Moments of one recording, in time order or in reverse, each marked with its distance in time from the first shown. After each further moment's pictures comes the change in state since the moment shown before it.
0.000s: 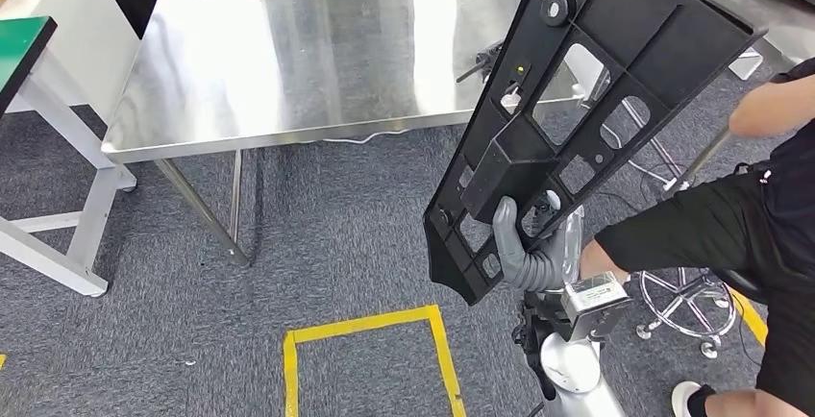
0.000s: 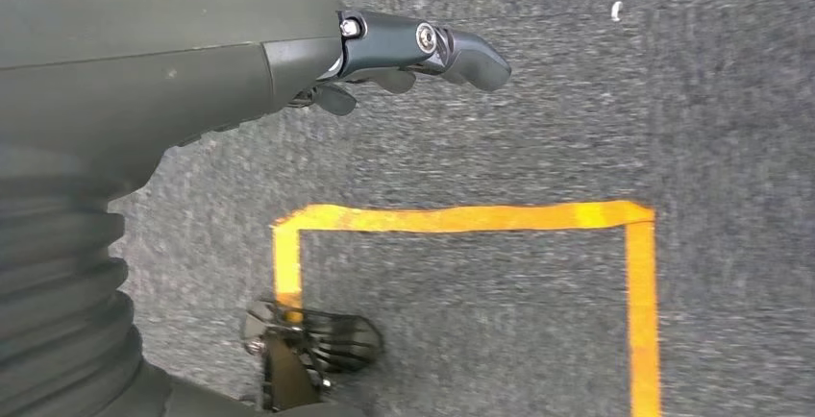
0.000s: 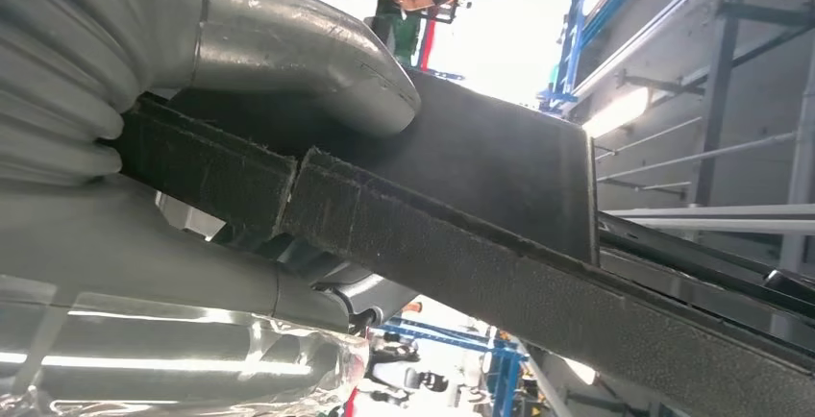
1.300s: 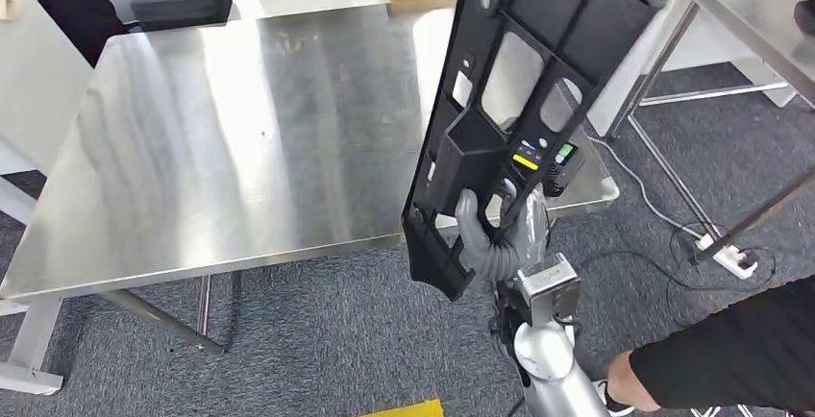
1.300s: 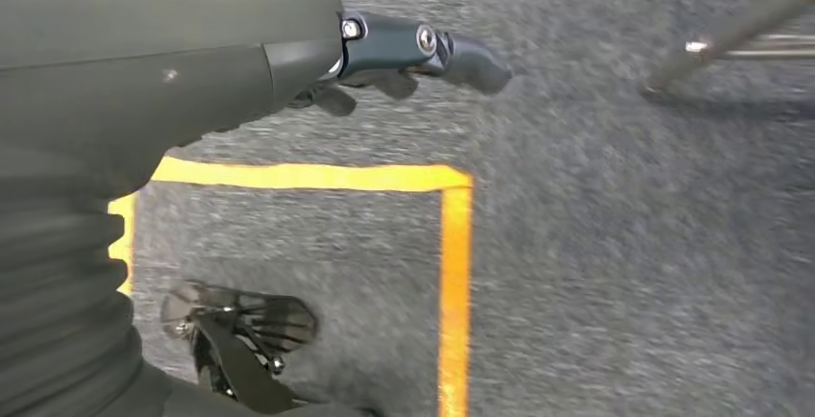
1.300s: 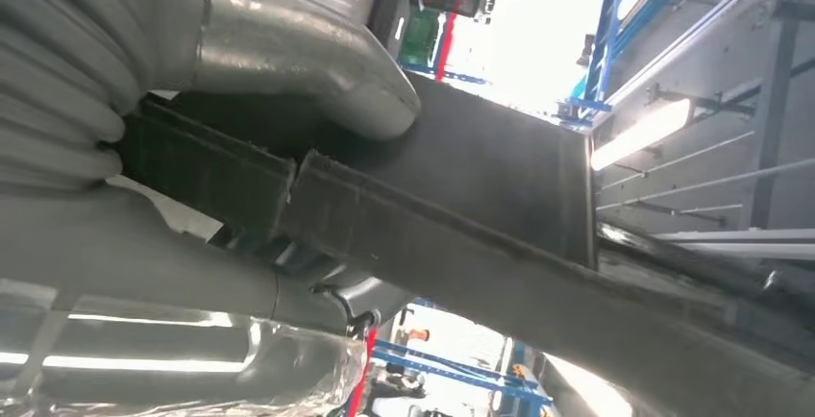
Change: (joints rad) left arm 0.011 0.001 0.054 0.004 0.023 0.011 -0.009; right arm -0.067 0.062 0.050 0.068 0.088 0.054 0.043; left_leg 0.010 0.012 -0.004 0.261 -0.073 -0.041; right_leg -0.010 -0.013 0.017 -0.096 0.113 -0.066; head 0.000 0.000
